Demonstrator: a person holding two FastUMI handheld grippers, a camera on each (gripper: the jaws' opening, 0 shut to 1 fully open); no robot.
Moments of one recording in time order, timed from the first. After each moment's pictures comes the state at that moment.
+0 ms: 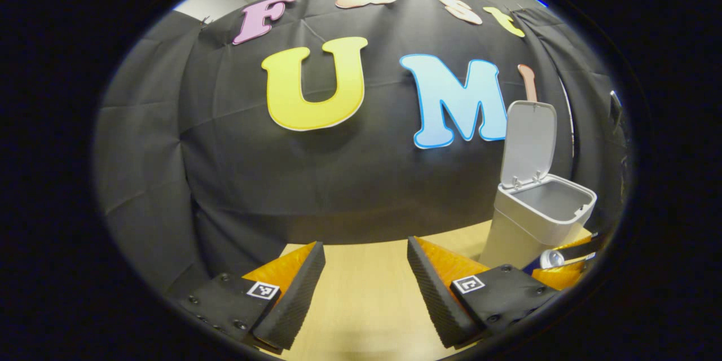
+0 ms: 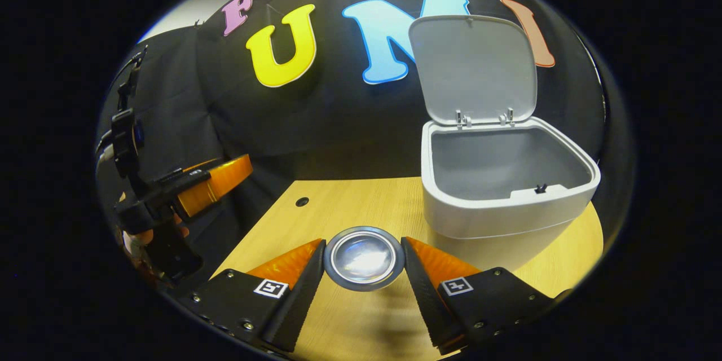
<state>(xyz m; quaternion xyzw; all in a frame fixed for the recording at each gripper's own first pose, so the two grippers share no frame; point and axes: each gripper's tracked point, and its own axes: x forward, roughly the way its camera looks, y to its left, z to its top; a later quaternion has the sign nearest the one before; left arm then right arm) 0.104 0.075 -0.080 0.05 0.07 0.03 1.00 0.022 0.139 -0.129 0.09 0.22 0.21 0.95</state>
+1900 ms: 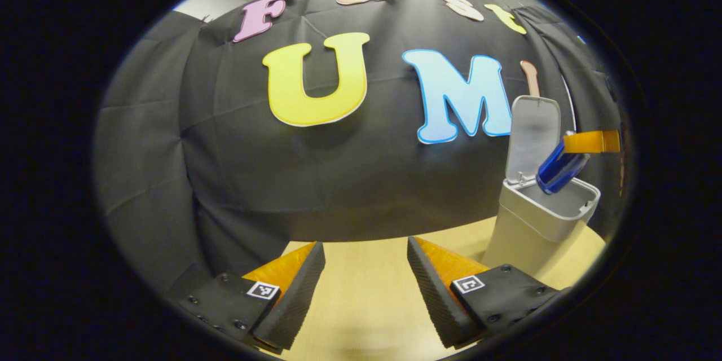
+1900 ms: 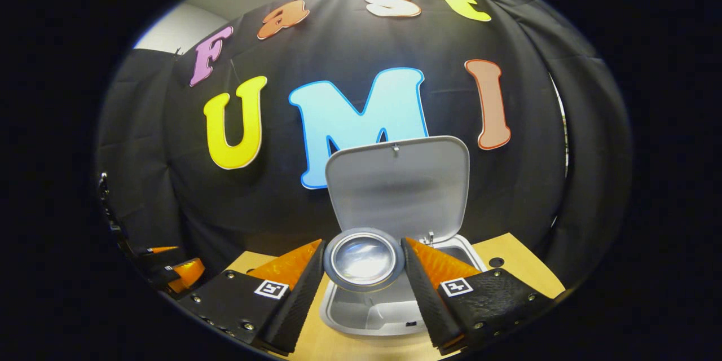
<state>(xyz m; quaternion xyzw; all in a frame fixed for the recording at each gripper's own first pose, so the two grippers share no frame) 0.106 0.085 -0.085 0.05 0.08 0.04 1.00 0.122 0.029 -0.016 0.07 0.07 0.08 0.99</state>
